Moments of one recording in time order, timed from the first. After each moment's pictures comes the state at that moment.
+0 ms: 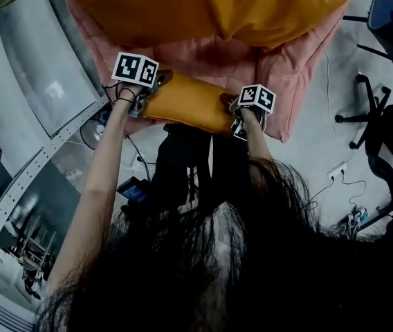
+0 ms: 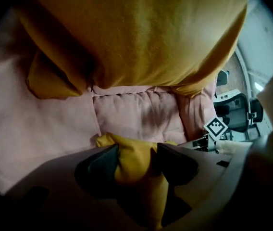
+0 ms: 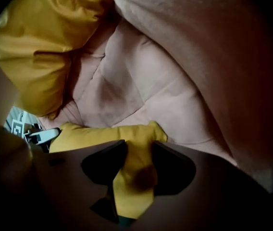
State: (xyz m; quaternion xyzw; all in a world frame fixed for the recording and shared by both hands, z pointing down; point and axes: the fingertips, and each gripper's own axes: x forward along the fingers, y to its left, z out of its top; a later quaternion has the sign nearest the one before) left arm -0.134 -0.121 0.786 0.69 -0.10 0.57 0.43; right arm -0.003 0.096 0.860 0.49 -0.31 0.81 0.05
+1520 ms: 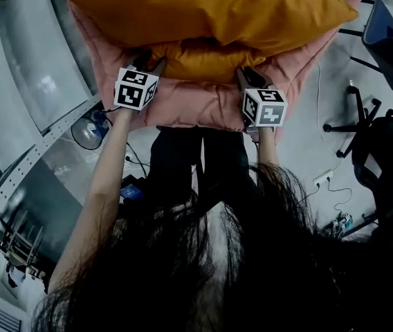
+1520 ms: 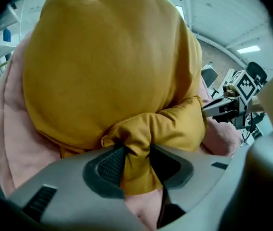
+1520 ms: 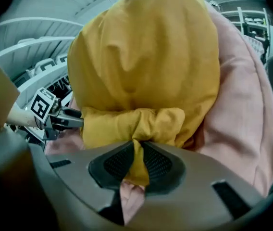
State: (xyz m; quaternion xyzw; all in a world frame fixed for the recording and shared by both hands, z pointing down) left arm -0.089 -0.180 0.738 0.86 -0.18 0.44 0.21; right arm 0.112 -0.044 0.724 0.62 -0.61 0.45 0.19
